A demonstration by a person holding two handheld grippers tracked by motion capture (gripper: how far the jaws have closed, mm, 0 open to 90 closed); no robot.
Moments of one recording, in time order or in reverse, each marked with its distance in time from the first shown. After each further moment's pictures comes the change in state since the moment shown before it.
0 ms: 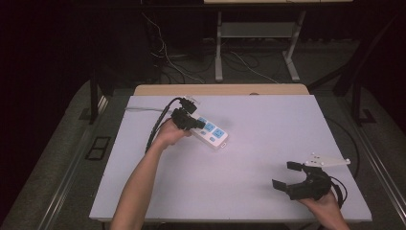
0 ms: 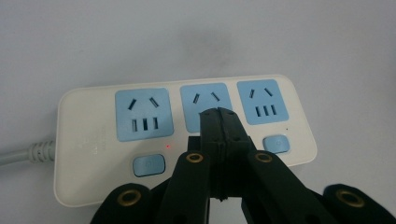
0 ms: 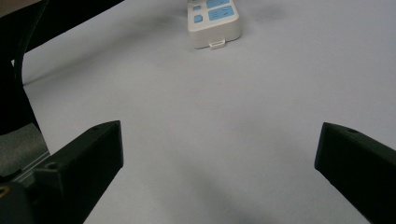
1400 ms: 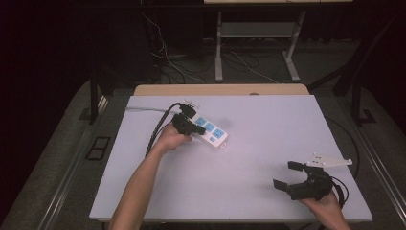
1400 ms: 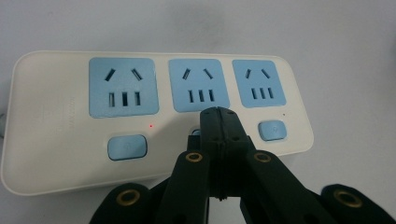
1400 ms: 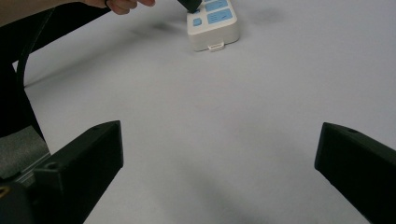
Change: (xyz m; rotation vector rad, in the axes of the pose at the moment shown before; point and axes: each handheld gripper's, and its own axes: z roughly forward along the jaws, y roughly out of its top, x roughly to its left) left arm 0.003 -0.013 0.011 0.021 -0.061 -0.069; right arm 0.000 0.000 -0.003 -0.010 -0.002 0.001
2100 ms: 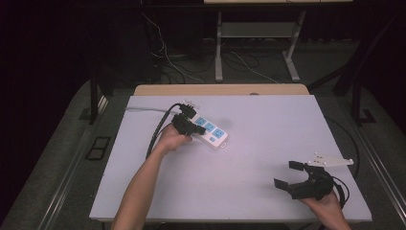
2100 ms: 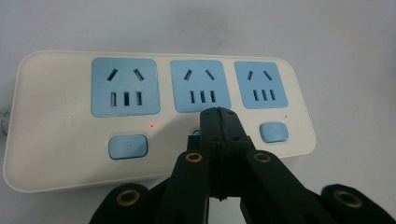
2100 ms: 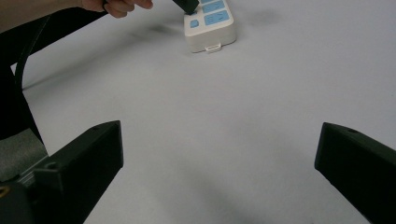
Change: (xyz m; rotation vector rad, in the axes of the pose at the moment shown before) left arm -0.002 0.000 0.000 -0.010 0.018 -0.001; right arm -0.002 0.000 -0.001 -0.006 -0.006 0.007
